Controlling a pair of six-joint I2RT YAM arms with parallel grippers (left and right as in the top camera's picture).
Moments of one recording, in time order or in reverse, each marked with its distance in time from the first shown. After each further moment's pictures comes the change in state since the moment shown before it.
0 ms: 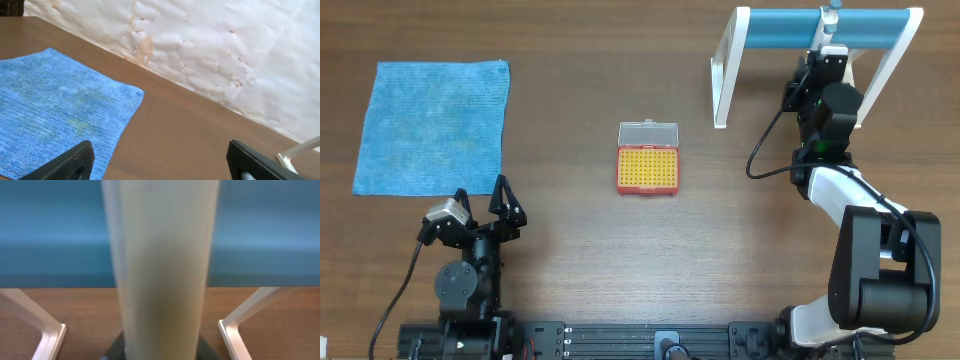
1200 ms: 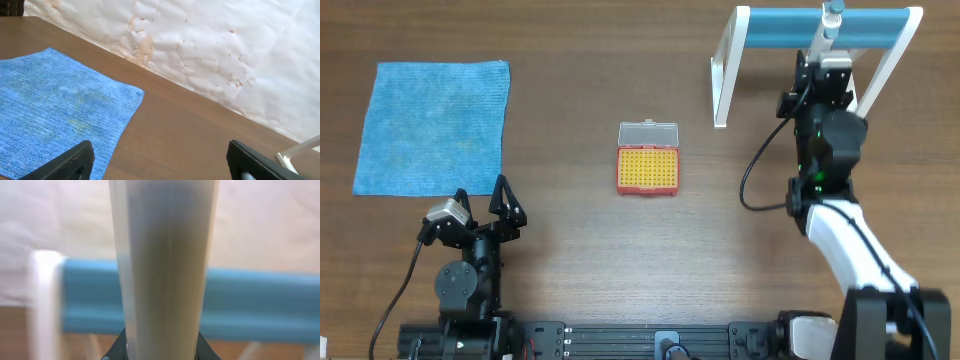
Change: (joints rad) left arm 0.000 0.000 0.000 0.000 0.000 0.000; right arm 0.087 -0.316 -0.157 0.113 -0.019 -0.002
